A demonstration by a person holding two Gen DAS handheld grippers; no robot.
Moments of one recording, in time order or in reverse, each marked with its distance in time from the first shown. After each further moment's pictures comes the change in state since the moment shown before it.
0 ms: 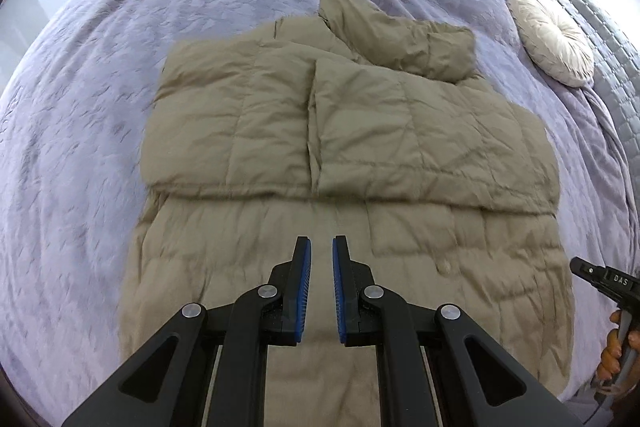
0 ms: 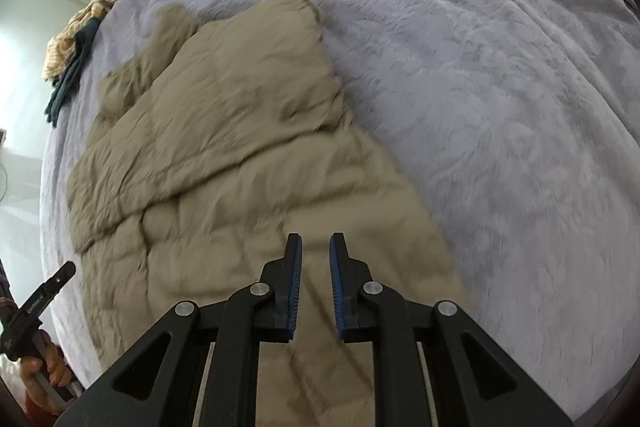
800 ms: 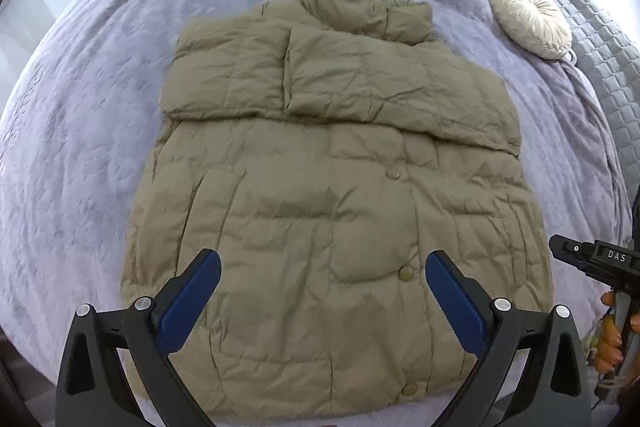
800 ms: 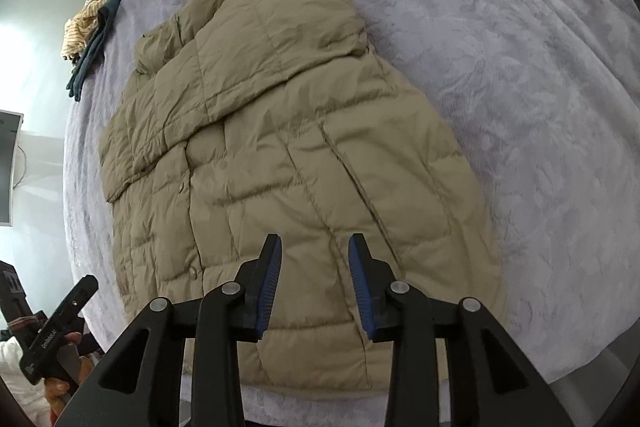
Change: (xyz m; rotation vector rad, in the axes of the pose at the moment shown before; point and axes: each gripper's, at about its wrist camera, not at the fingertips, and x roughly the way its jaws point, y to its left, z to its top) left arm -0.066 -0.030 -0.070 0.007 0.050 0.012; right arm -0.040 0.012 -0.057 0.017 0.103 0.068
